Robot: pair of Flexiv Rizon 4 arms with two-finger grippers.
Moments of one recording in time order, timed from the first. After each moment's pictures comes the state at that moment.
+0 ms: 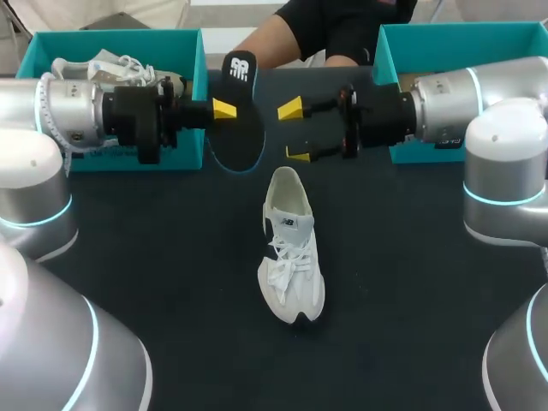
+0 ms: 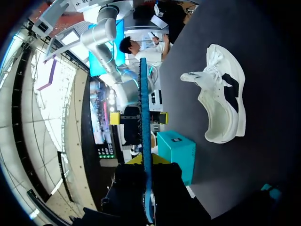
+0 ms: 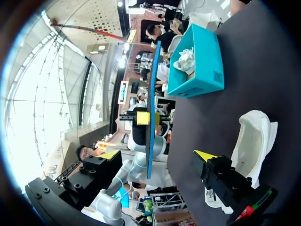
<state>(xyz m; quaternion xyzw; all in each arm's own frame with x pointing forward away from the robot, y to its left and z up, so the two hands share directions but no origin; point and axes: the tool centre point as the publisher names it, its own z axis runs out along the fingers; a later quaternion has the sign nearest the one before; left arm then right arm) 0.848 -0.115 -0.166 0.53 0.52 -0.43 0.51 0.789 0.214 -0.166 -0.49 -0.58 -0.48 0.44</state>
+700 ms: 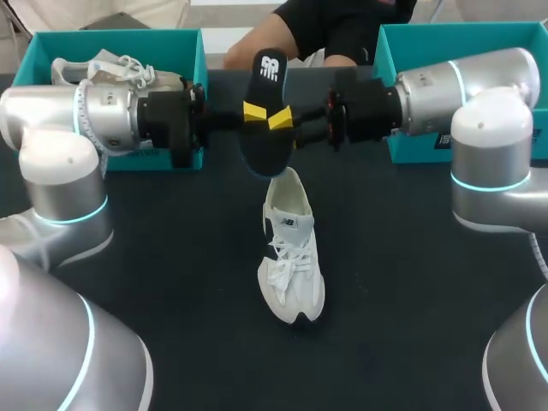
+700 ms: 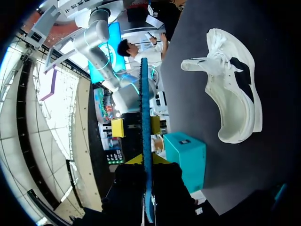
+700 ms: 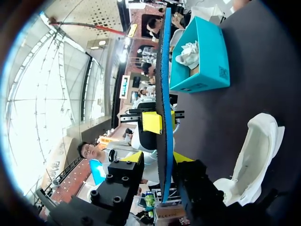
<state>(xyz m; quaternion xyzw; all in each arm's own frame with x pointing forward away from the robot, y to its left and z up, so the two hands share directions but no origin) 0.853 -0.162 -0.174 0.54 0.48 -0.44 0.54 0.795 0.230 -0.167 -0.47 -0.59 -0.47 0.46</state>
